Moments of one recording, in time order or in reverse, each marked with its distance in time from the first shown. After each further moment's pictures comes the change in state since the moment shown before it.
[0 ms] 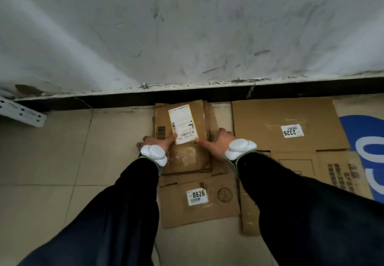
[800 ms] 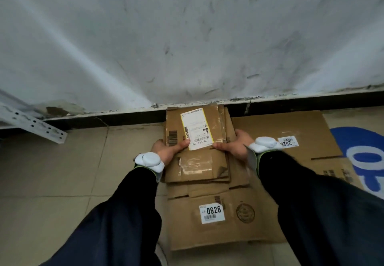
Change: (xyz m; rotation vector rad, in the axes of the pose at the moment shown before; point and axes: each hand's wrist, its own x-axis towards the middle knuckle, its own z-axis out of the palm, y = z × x) left_hand -0.071 0.008 -0.053 -0.537 -0.231 0.232; right_hand -0.033 0.012 -0.053 0.577 0.060 -0.065
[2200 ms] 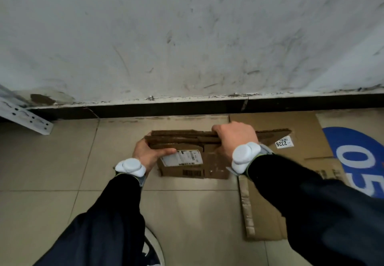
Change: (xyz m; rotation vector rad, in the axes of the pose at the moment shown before) left_hand 0.014 -0.041 -0.020 -0.197 0.021 0.251; right_hand -0.046 -0.048 -0.001 -1.178 0.135 -0.476
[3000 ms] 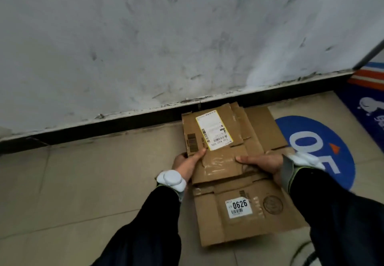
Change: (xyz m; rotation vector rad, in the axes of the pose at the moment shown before) left_hand -0.031 -0.009 0.213 -0.042 -0.303 -0.357; right_hand -0.087 0.186 0.112 1.353 -0.250 0.988
